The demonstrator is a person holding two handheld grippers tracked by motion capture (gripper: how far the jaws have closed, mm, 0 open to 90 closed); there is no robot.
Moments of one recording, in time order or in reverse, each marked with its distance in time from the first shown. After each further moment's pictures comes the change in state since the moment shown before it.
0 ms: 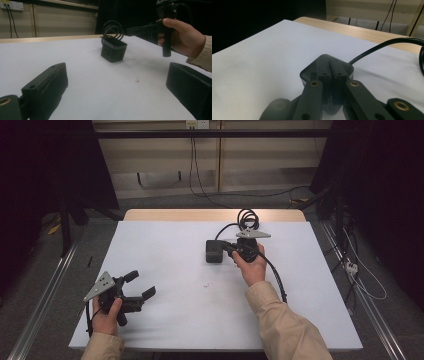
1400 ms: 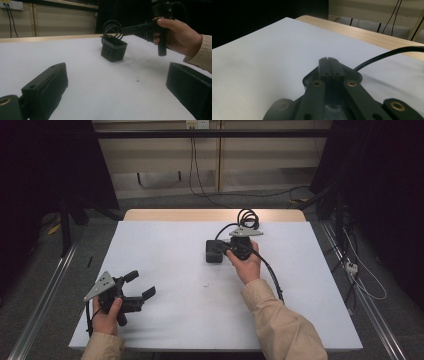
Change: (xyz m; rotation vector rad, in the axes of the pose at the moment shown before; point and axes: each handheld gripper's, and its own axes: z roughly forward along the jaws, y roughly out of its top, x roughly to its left) left arm 0.000 0.000 0.000 0.004 -0.001 -0.002; right arm 0.006 0.005 0.016 0.013 0.010 -0.049
